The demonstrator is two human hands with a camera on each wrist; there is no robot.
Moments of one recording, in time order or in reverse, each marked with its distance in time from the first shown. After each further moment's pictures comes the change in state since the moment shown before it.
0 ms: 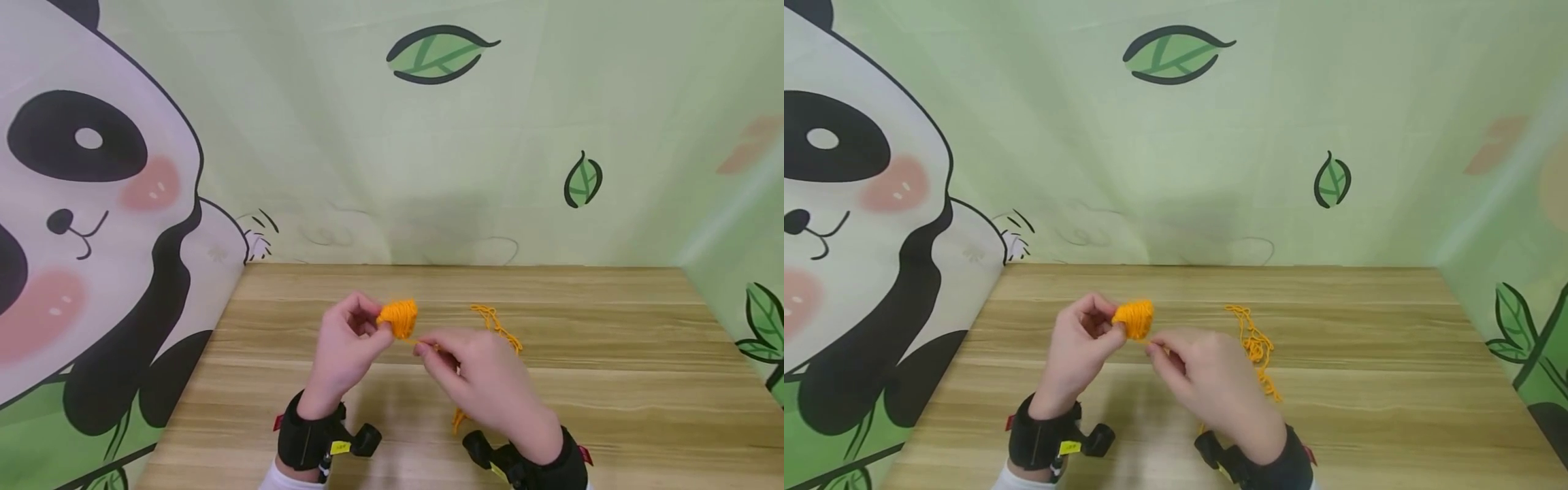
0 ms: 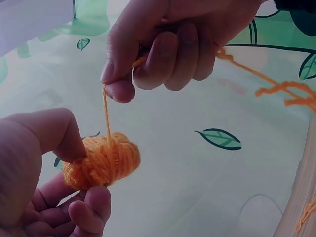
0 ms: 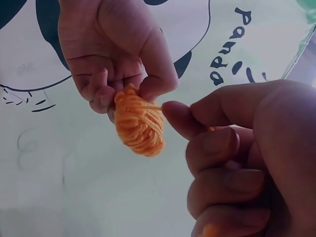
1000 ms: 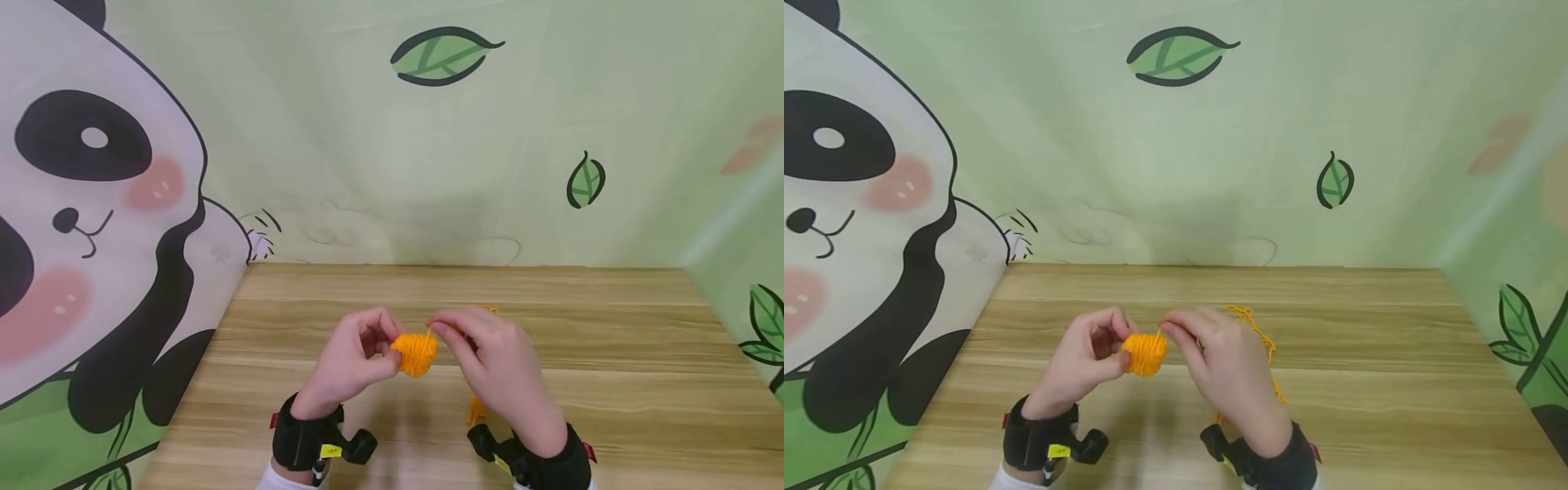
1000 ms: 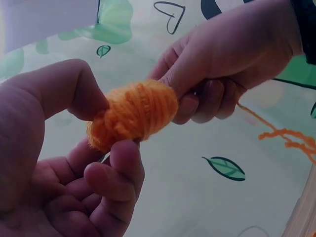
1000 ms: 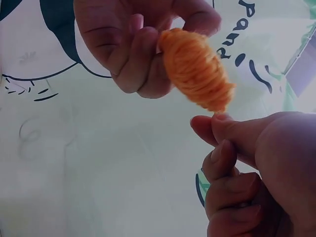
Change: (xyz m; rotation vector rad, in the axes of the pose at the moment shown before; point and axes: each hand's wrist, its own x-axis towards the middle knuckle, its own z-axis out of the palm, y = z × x) left_hand -0.007 0.011 -0.007 -0.173 -0.363 -0.021; right_hand 0.004 0.010 -0.004 -0.010 0.190 0.019
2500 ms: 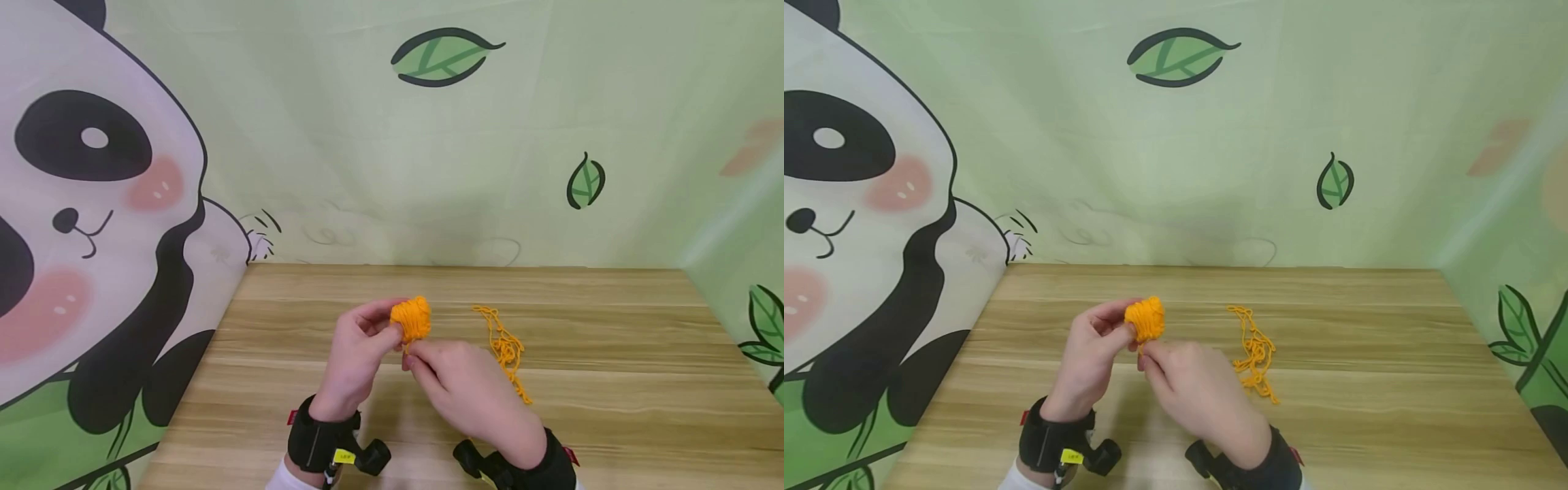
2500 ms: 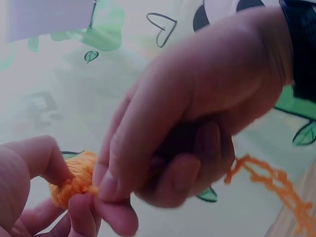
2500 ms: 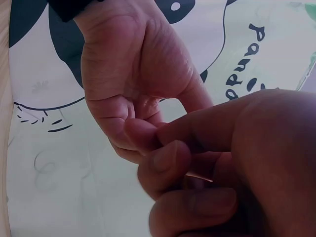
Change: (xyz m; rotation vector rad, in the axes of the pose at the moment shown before) left_hand 0.012 -0.009 0.020 -0.227 0.371 -0.091; right_hand -0.006 -0.019 0.025 -0.125 -0.354 0.049
